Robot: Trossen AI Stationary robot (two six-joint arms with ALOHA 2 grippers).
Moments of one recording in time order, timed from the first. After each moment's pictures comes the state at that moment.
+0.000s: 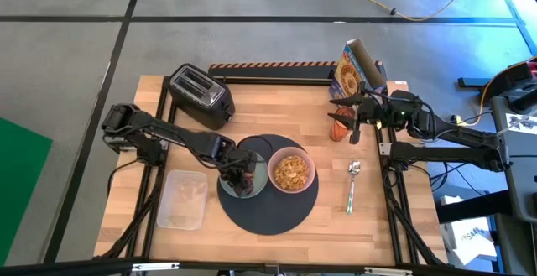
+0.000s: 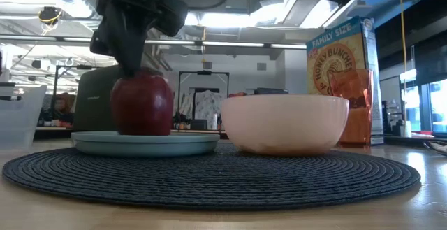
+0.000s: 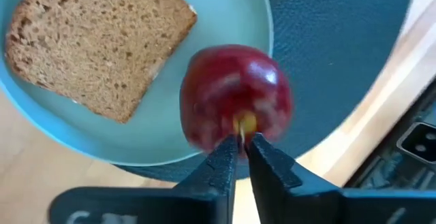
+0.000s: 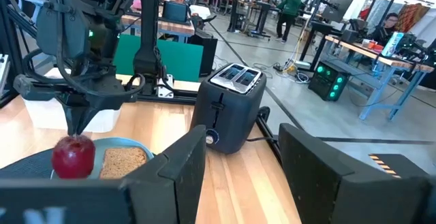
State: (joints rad) left arm -0.19 1.63 1.21 -0.82 0.15 -0.96; right arm -0.27 0.69 0.69 -0.08 -0.10 -0.21
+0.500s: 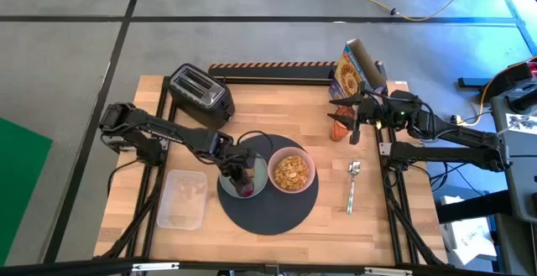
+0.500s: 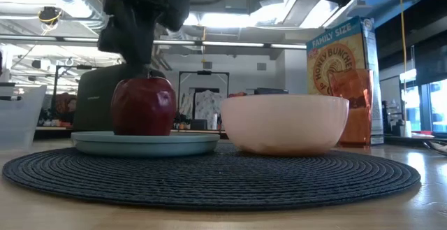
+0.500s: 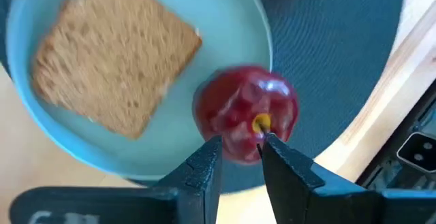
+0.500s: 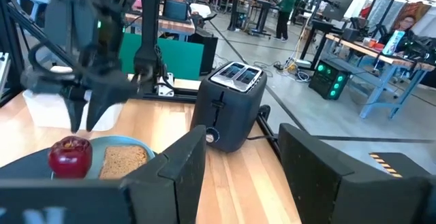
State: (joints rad) left arm -0.16 1.61 1.21 -0.82 0.12 -0.92; right arm -0.27 0.69 0.69 -0.08 -0.10 -0.21
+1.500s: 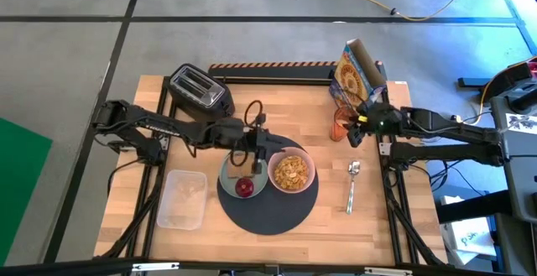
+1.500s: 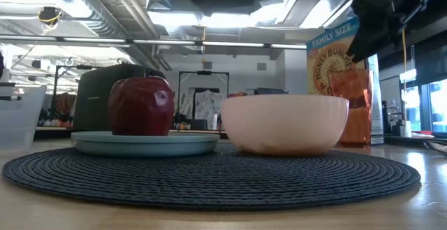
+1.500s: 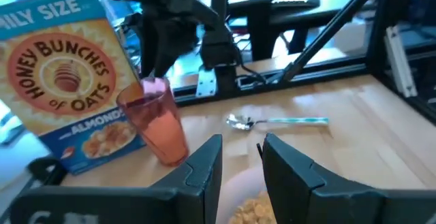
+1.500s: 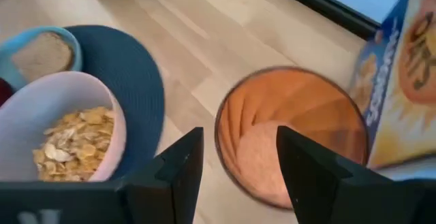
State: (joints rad) left arm -0.04 1.52 0.98 0.32 -0.08 0.17; right arm -0.19 0.72 0.76 -0.84 0.24 0.48
